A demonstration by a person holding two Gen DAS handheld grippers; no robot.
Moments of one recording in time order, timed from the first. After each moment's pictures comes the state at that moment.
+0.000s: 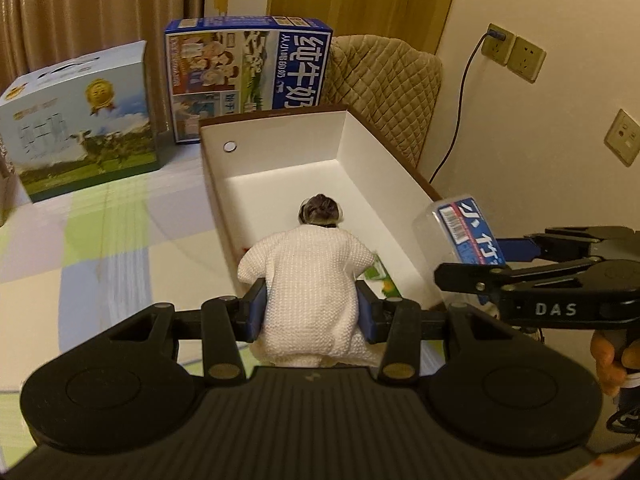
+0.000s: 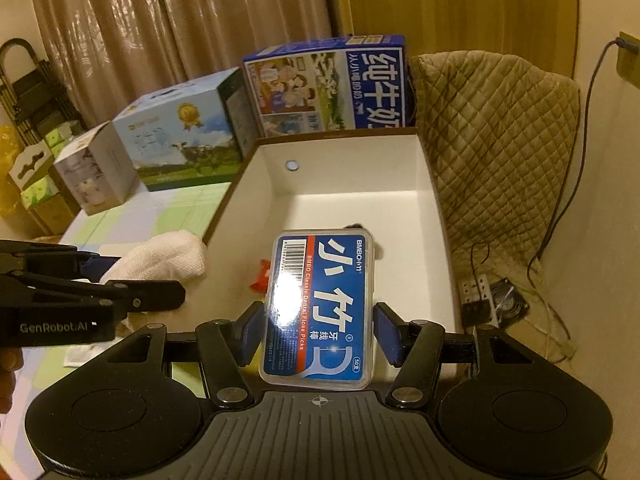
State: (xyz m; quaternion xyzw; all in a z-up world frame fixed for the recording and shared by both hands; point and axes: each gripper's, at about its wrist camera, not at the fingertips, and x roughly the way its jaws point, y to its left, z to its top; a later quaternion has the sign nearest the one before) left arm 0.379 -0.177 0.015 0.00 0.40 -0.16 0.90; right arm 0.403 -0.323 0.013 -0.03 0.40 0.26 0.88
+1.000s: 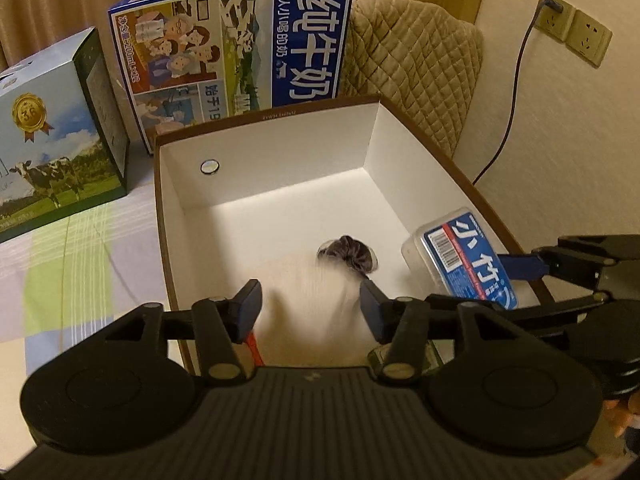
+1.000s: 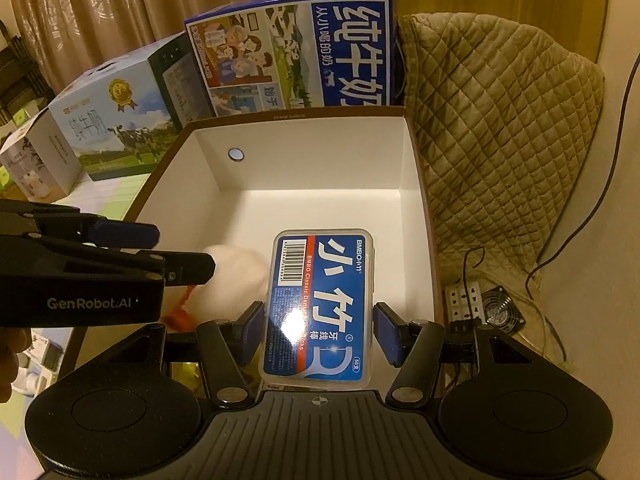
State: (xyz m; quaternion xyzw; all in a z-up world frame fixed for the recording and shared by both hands) left arm 0.520 -0.223 -0.033 0.03 0.44 -0.14 0.89; right arm 0.513 -0.308 -0.037 -0.06 0.44 0.24 0.86
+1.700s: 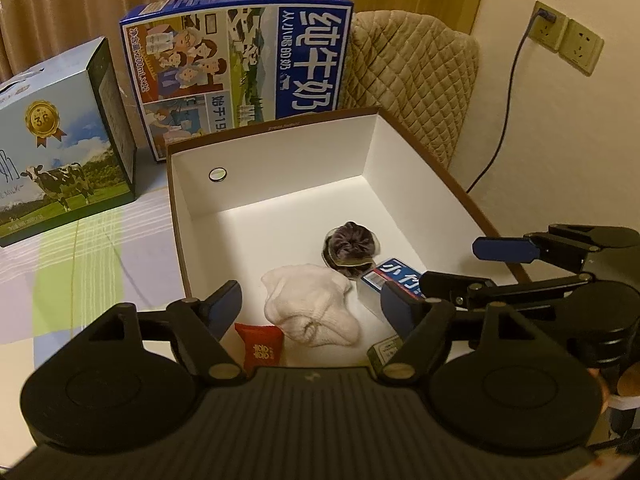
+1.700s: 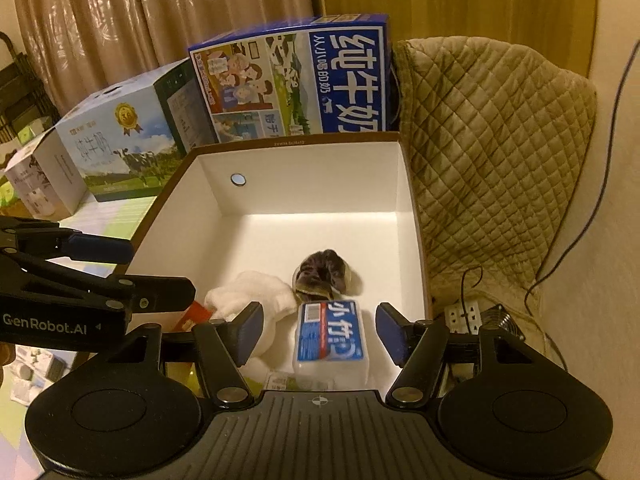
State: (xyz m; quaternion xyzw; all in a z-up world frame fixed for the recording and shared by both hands) left arm 0.504 -0.214 -0.019 0.03 0.43 -0.15 0.89; right arm 0.504 -0.318 -0.025 -0.04 0.40 0.25 0.88
